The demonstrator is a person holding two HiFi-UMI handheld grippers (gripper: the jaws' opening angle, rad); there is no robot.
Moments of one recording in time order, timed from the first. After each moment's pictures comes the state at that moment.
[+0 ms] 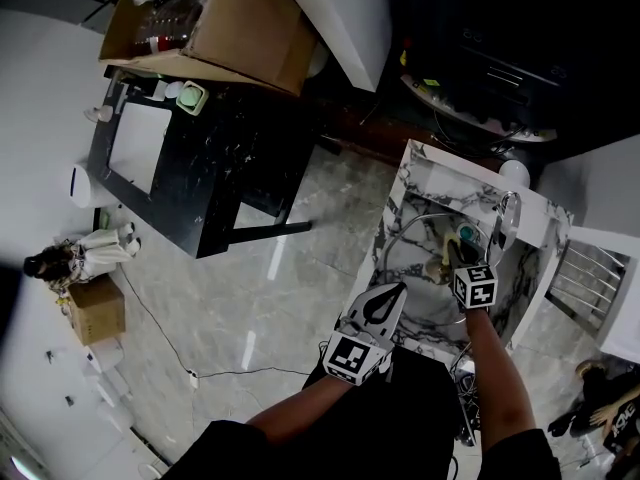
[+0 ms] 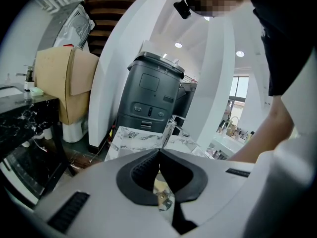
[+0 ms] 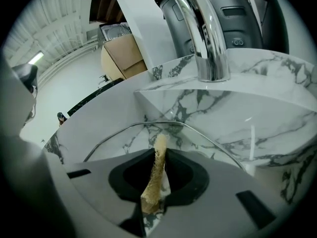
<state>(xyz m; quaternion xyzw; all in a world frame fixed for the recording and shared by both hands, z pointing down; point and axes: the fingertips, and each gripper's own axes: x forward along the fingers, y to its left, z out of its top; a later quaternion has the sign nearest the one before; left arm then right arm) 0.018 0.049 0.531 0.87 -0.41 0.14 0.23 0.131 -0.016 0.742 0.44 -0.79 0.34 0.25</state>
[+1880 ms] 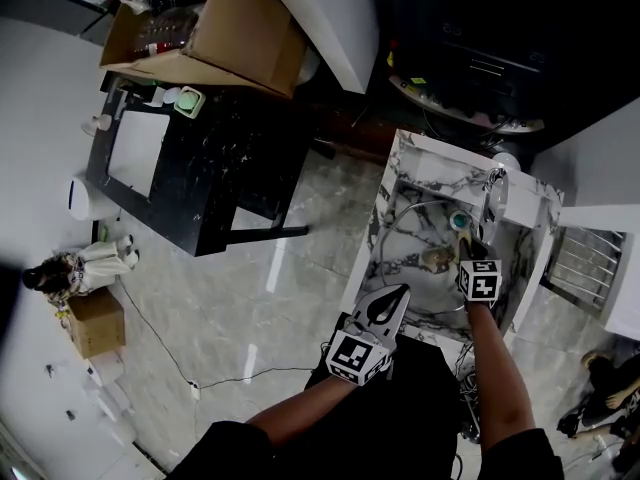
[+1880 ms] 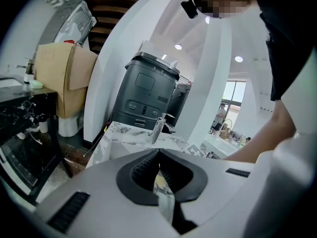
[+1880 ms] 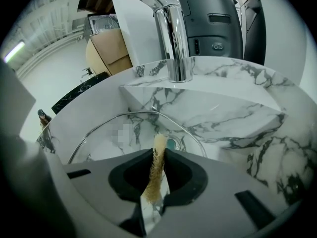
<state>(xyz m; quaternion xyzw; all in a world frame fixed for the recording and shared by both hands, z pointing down) 0.034 0.088 0.527 0.88 -0.39 0.12 0.25 0.182 0.014 0.738 0.52 -0.72 0.34 0.31</state>
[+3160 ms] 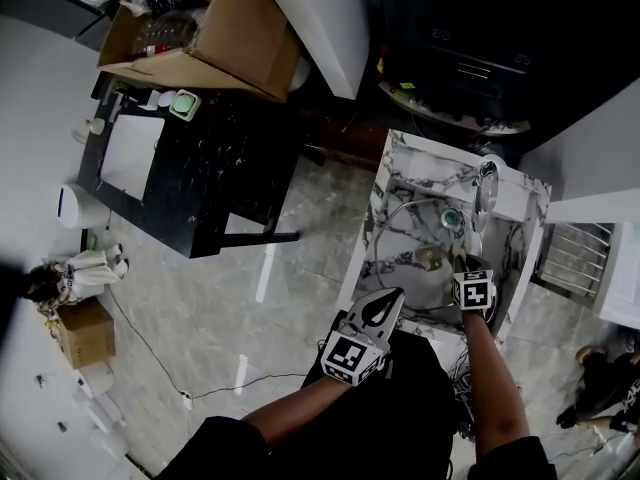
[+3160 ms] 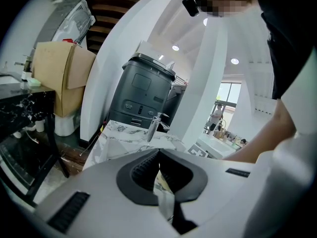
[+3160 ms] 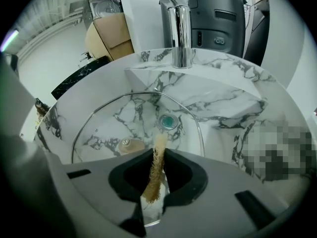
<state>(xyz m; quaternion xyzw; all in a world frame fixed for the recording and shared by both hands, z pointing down) 0.028 0.110 0.524 0.89 -0.37 0.12 0.25 0.190 0.070 0.738 0.50 -0.69 0.35 0.38</state>
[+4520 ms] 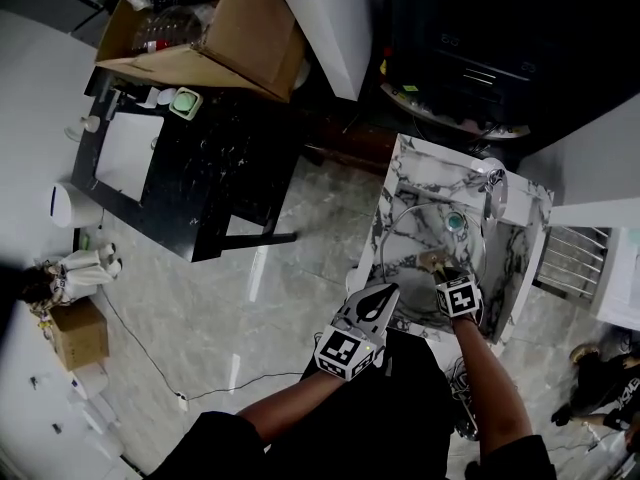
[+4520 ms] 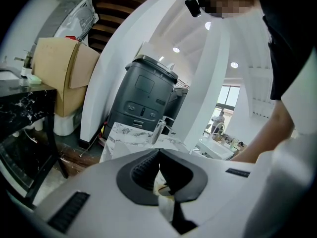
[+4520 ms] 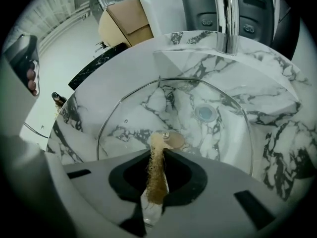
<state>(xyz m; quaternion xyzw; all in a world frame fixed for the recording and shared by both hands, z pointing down) -0.003 0.090 0.522 0.89 -0.36 0.10 0.26 0.114 0.097 0.744 0.39 -0.72 0.39 0.42</state>
